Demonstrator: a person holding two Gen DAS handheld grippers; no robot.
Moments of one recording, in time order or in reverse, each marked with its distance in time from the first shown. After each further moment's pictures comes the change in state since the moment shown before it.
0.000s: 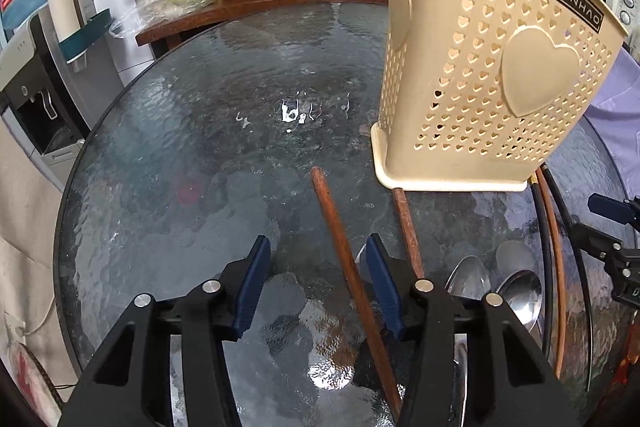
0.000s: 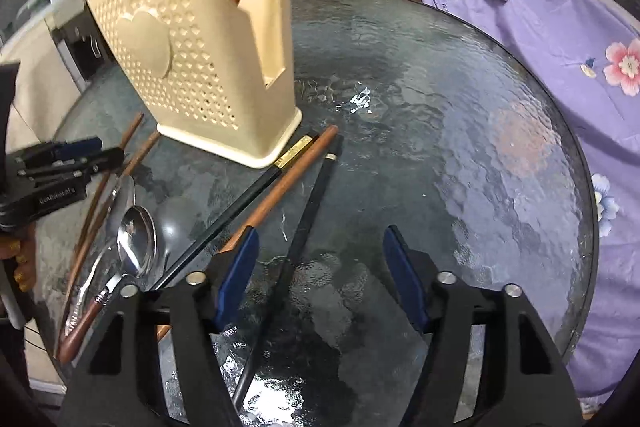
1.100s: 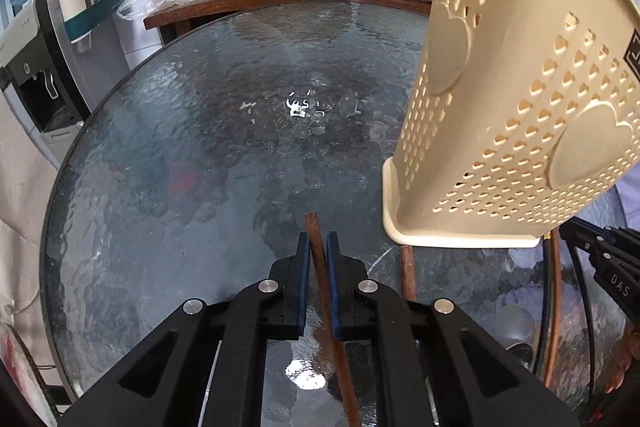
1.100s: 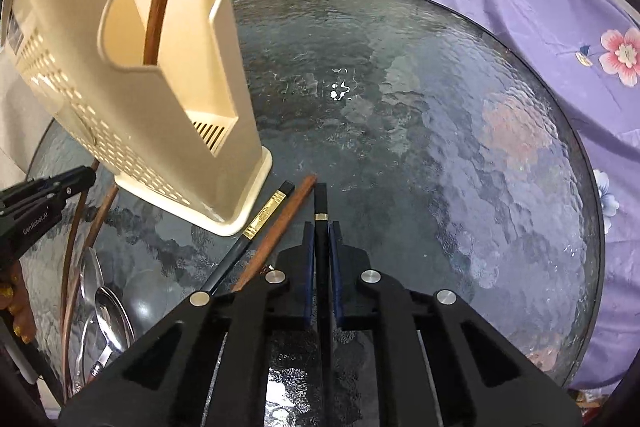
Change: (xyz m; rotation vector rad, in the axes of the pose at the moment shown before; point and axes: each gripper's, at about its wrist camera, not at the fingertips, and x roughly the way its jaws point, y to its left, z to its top) left arm 0.023 0.006 0.032 -0.114 0.023 -0.007; right arm 0.040 -0.013 0.048 0.110 0.032 -0.036
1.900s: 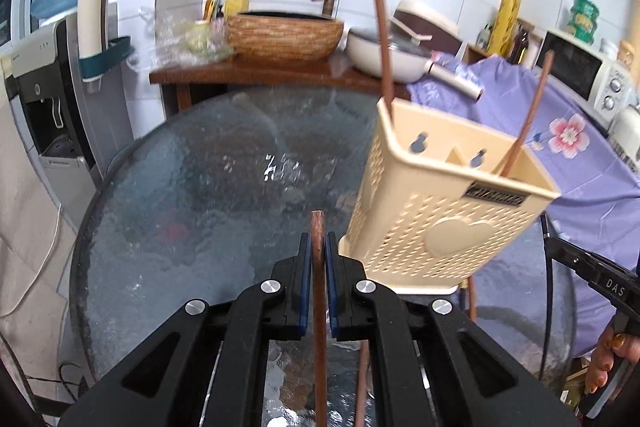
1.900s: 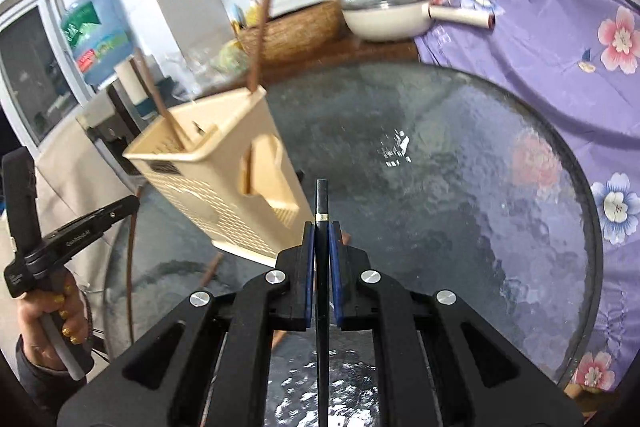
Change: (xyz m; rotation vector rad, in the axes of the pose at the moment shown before) left arm -0.102 0.000 0.008 -0.036 -0.251 -0.103; right arm -0.103 -0.030 -0.004 0.091 -0.264 0.257
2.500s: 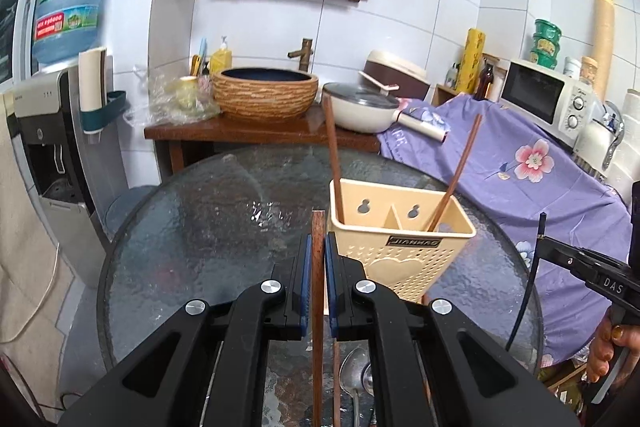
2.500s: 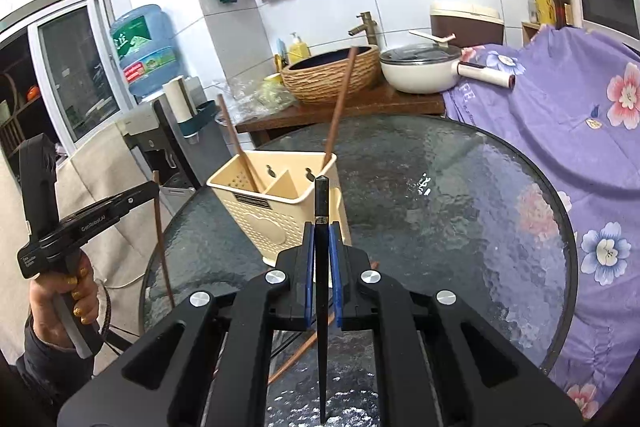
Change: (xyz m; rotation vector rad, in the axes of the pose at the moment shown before) left arm -0.076 -0.013 0.016 0.050 -0.166 -0.061; right arm -0.084 0.027 0.015 -0.100 -0.115 0.090
